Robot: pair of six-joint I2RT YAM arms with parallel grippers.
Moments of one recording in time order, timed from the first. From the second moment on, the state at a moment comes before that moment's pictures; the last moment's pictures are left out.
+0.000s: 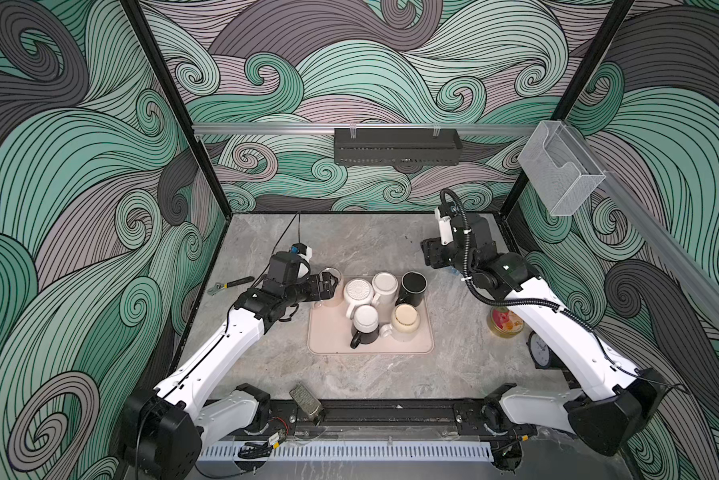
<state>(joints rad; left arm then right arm) -0.38 1.10 0.85 -0.45 0.18 -0.45 0.54 1.29 1.34 -0.66 0.18 0.12</state>
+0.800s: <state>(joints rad) -0.39 1.12 0.85 -0.55 0.09 -0.37 0.70 1.51 1.43 -0.71 -0.01 0.11</state>
